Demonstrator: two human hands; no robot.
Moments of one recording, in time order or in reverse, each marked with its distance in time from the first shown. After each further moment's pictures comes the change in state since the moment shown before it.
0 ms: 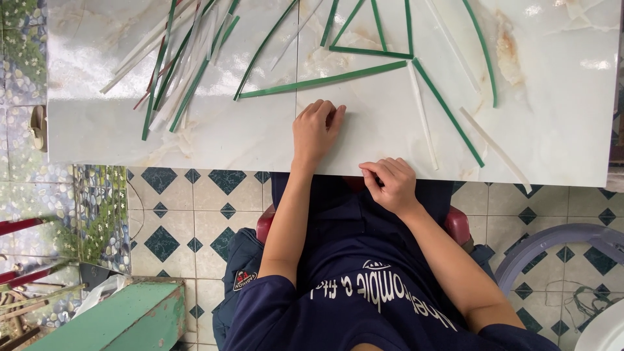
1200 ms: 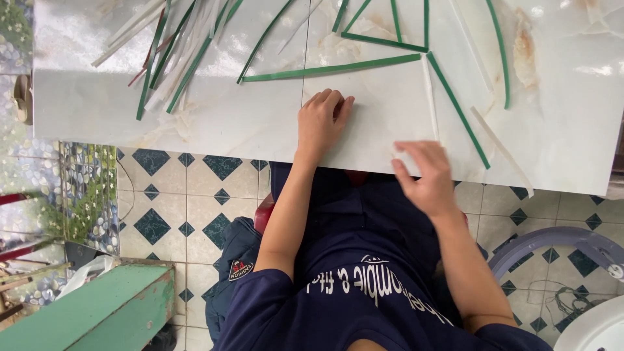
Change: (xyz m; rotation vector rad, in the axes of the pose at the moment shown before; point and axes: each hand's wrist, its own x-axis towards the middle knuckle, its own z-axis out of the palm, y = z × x) left_hand 0.000 -0.004 0.001 -0.024 0.020 0.008; right_hand 0.031 -0.006 -0.057 0.157 -0.082 0.106
